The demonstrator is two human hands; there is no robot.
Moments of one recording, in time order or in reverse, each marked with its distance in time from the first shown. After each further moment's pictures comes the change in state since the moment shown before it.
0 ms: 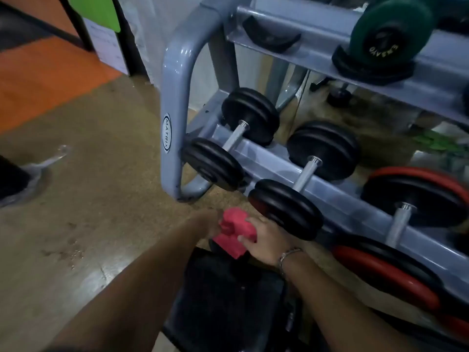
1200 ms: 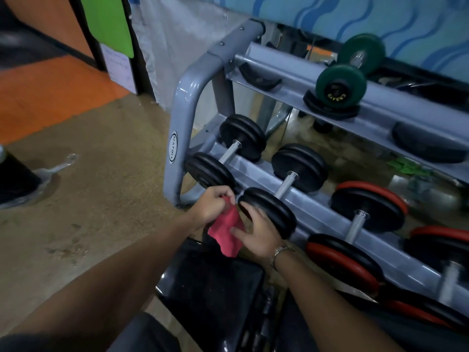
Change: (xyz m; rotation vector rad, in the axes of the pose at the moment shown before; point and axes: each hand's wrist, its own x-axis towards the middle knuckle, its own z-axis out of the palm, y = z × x) left_hand -0.103 0.056 -0.054 -0.975 0.361 0.281; right_hand -0.067 -0.042 -0.054 0.315 0.109 0.008
